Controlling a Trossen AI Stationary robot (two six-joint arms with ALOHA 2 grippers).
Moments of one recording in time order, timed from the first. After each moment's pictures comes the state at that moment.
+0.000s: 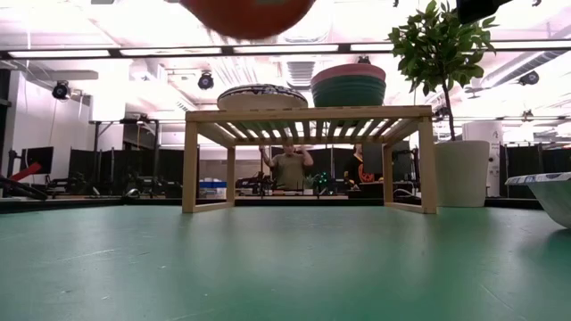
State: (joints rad) left arm -0.58 2.06 2.24 -1.35 -0.20 -0.45; right arm 0.53 0.75 0.51 0.03 0.25 -0.13
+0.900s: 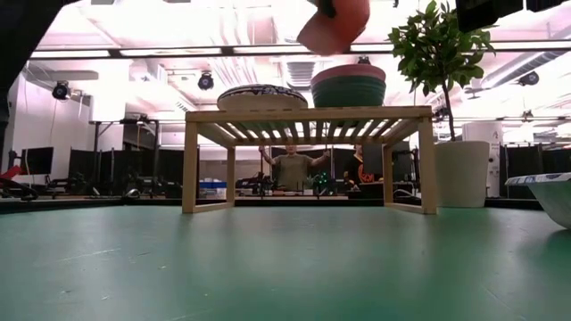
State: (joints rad) left arm 0.03 2.01 2.35 -1.07 -0.36 0.45; right arm 0.53 0.75 0.51 -0.01 0.26 -0.13
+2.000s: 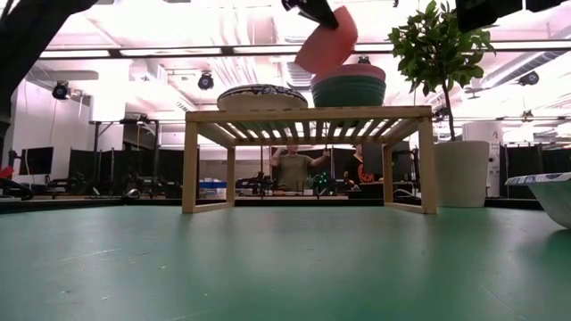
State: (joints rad) left arm 0.19 2.01 2.34 -0.91 -0.23 0.43; right arm 0.53 0.76 0.50 0.00 0.26 -0.14
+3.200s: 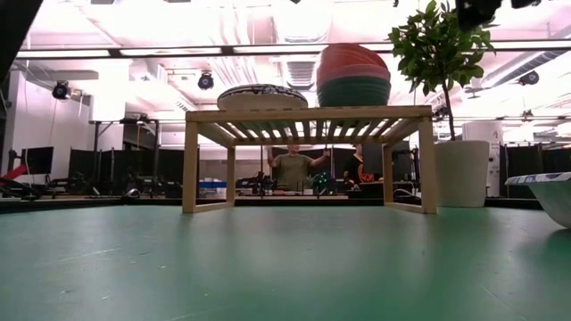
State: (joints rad) left arm -0.10 1.96 2.33 -1.35 -0.26 0.00; right arm 0.53 0.76 0.50 0.08 0.46 -0.10
